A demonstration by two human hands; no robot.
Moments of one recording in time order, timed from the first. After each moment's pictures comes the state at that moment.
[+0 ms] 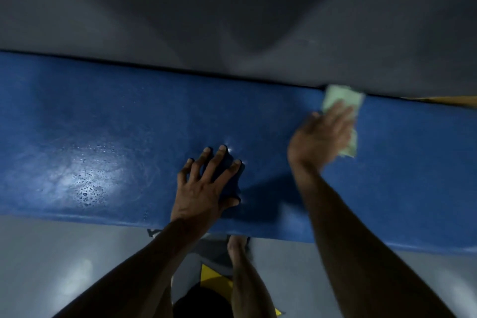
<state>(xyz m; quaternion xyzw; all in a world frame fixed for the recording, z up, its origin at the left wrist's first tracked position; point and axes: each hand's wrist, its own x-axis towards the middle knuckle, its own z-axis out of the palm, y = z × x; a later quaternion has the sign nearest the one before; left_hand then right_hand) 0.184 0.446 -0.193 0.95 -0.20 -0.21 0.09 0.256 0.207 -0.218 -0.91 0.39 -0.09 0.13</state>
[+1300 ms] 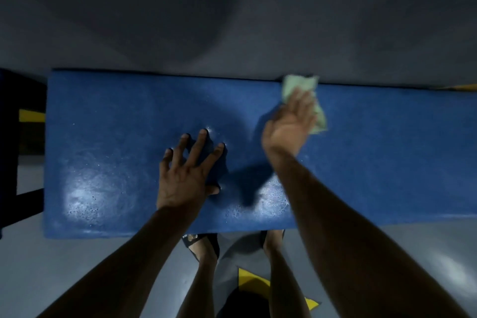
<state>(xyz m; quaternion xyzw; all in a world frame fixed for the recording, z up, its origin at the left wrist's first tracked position) 0.262 0.626 -0.168 0.95 -0.20 -0.25 0.02 0.308 0.409 -0.199 -0.93 0.35 0.03 0.12</state>
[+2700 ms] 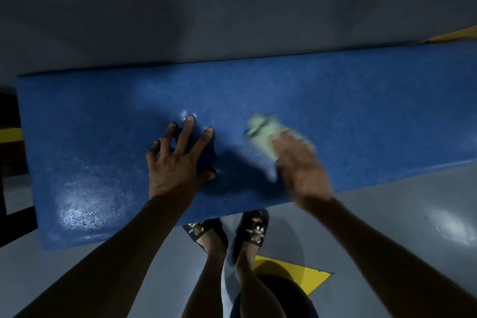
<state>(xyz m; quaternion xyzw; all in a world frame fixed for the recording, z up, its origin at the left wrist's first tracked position) 0.260 0.634 -0.176 0.95 -0.22 -0.22 0.04 0.130 0.376 -0.201 -0.99 0.04 0.03 0.11</state>
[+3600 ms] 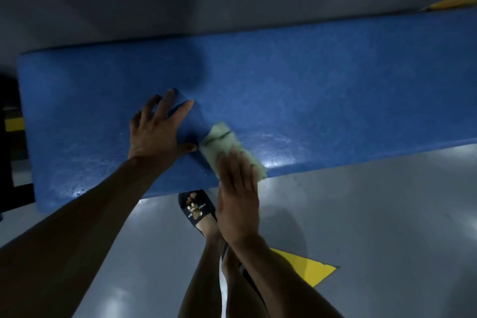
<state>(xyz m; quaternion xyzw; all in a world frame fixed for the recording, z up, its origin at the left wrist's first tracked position) 0.256 0.628 -0.169 0.96 -0.22 -0.20 0.05 0.061 0.517 -0.205 -0.97 0.16 0.01 0.21</state>
